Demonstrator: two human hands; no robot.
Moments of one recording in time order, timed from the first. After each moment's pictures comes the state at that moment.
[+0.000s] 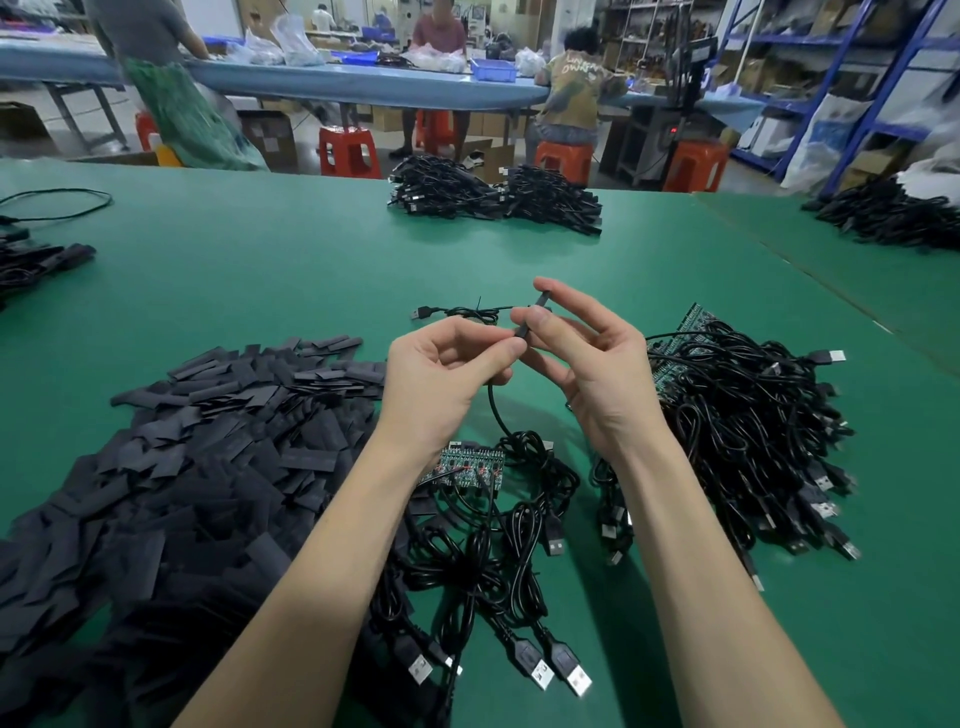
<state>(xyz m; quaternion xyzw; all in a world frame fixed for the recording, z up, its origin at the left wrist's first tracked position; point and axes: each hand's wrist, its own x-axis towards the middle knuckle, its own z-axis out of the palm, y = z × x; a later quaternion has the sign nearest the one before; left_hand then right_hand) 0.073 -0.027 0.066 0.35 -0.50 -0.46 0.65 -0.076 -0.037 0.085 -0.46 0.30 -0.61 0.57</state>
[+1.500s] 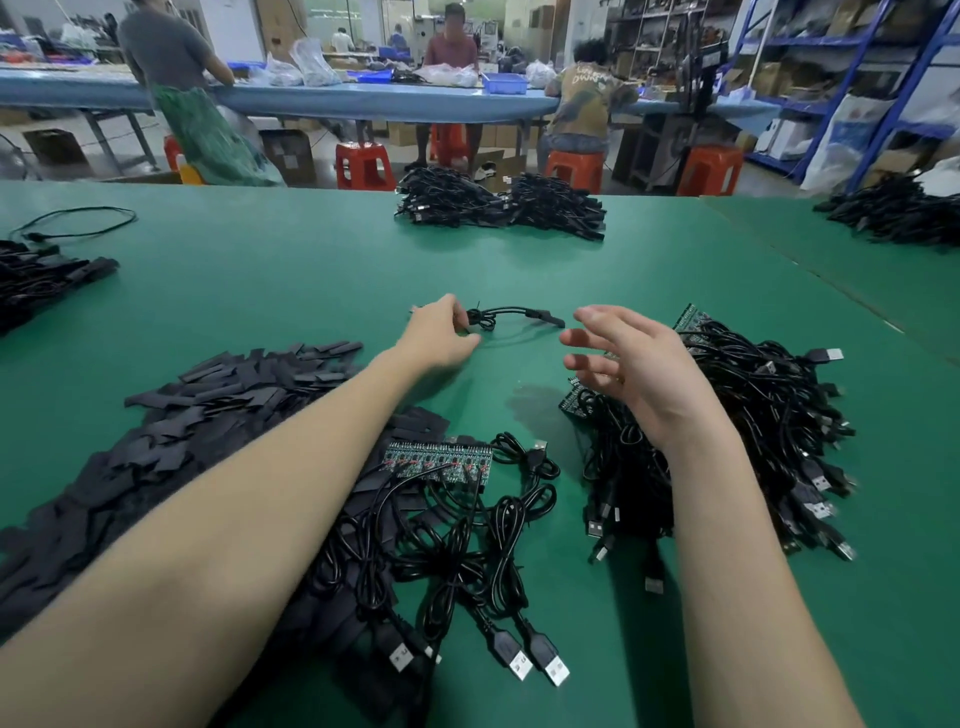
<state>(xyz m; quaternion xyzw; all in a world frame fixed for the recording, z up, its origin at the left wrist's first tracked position) 0.092 -0.155 0.044 0.65 -0.68 -0.20 0.27 -0.128 -0.043 0.096 -0.46 0.48 -0.52 0.54</state>
